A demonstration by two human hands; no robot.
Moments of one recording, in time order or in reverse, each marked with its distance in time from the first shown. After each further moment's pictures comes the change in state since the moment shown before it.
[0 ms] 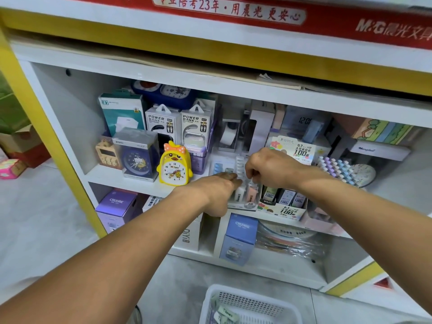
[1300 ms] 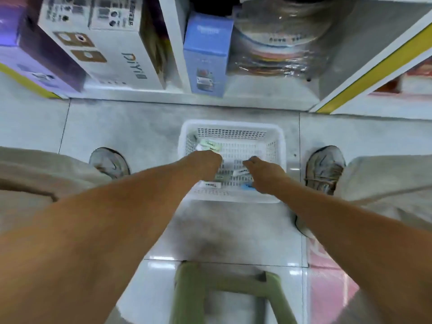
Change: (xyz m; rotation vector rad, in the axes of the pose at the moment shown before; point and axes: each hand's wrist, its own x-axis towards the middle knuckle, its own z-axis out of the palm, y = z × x) left_hand -0.004 0.093 0.363 0.026 -0.630 0.047; right_hand -0.241 -0.074 0.414 0.317 -0.705 0.266
